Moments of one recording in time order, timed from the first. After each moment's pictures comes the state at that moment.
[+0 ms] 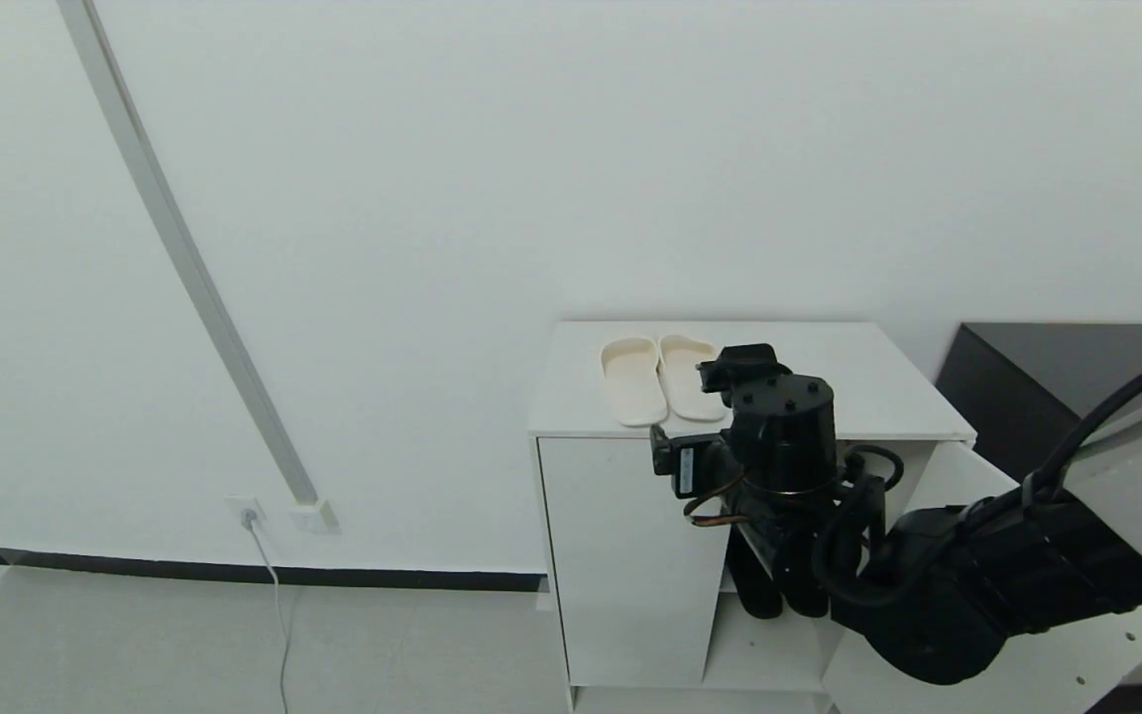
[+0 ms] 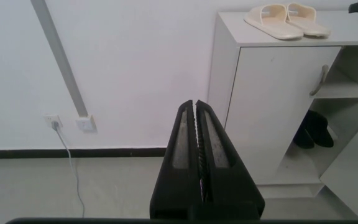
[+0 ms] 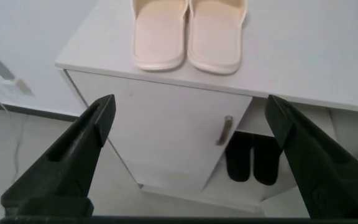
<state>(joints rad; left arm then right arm) 0.00 0.00 0.00 0.01 0.00 0.01 0.80 2.01 -1.00 -0.81 -0.61 0.17</state>
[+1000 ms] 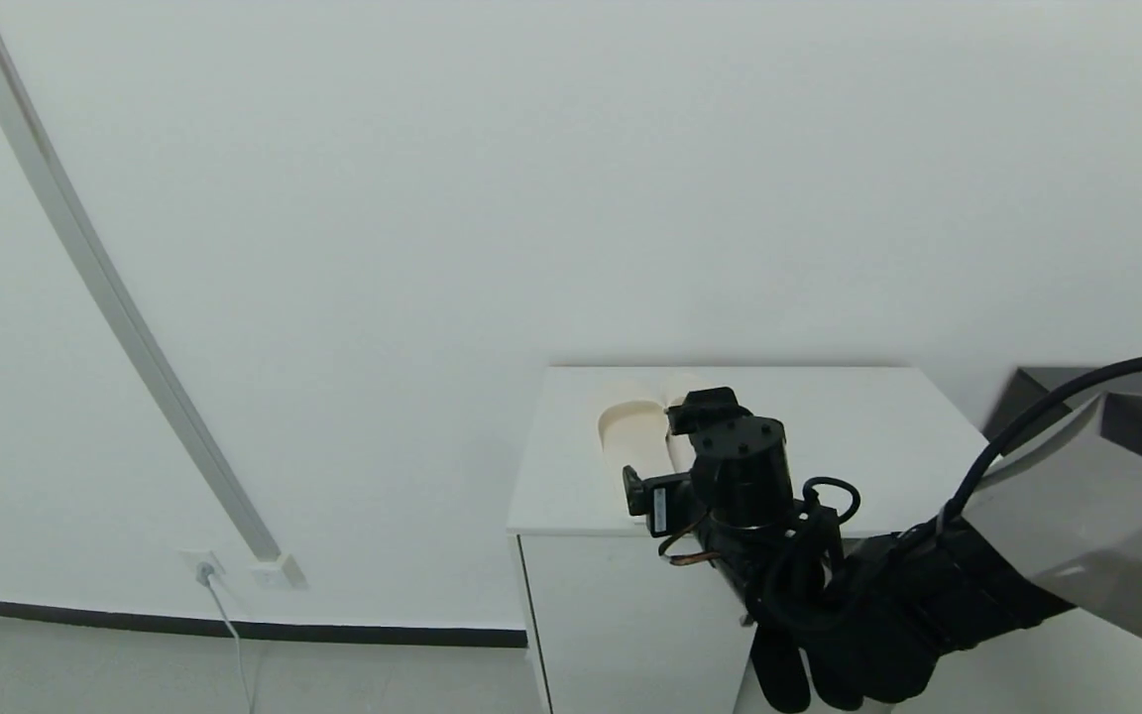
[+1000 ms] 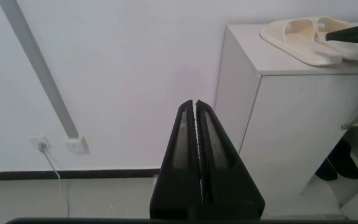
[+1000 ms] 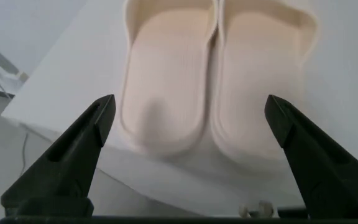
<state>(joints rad) 0.00 0.00 0.00 0.01 0.00 0.01 0.80 2.12 -1.01 -0.84 -0.53 0.20</state>
